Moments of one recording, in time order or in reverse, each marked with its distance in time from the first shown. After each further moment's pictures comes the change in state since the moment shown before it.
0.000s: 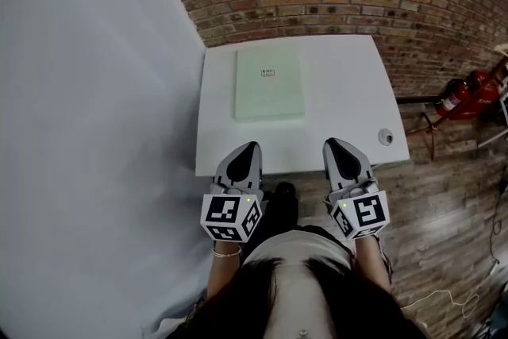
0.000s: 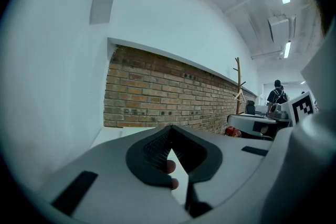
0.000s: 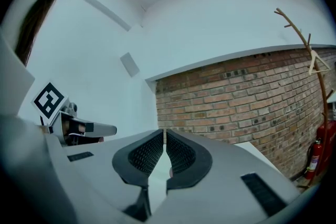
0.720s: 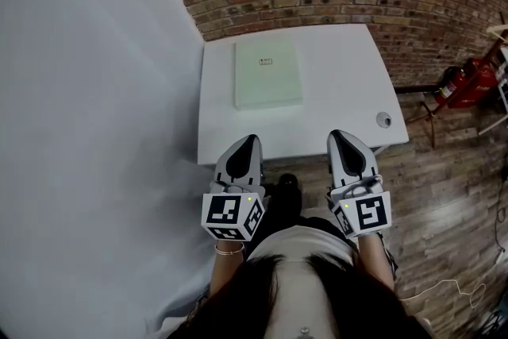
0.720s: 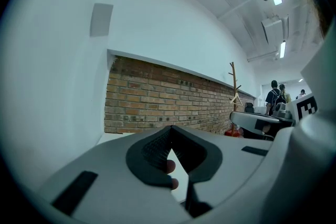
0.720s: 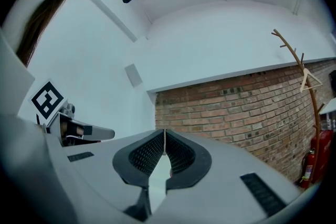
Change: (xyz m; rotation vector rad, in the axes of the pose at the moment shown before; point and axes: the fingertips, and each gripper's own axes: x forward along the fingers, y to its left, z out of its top) left arm -0.042 -0.021 0.012 0.035 -0.074 -0.004; right arm -0.047 0.024 0.029 -0.070 -0.130 -0.052
